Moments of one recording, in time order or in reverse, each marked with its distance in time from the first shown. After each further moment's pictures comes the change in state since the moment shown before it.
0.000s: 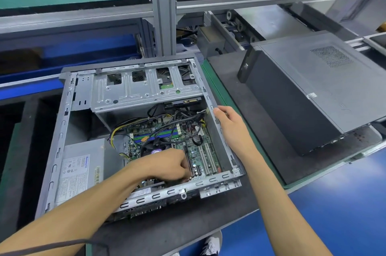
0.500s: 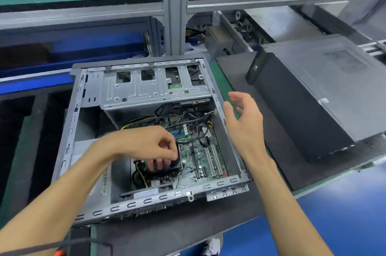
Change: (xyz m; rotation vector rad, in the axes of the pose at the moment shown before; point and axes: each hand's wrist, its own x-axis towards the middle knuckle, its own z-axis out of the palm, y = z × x) left_hand -0.052 -0.030 -0.056 -0.322 0.002 0.016; right_hand -0.005 -0.018 0.004 -0.158 0.223 -0.334
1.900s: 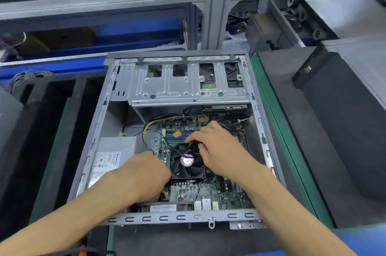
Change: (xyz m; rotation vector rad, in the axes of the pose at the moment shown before) left_hand -0.018 -0.034 0.042 1.056 -0.028 -0.379; right_hand -0.001 -0.006 0.081 -0.504 -0.892 -0.431
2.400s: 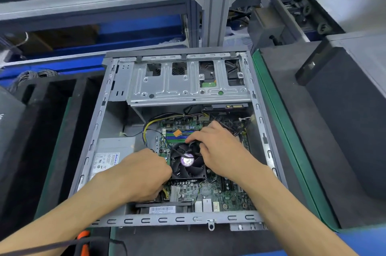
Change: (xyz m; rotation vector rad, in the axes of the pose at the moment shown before) left_hand -0.006 -0.009 -0.001 -0.043 0.142 0.093; right_hand 0.000 0.003 0.002 0.030 0.003 0.011
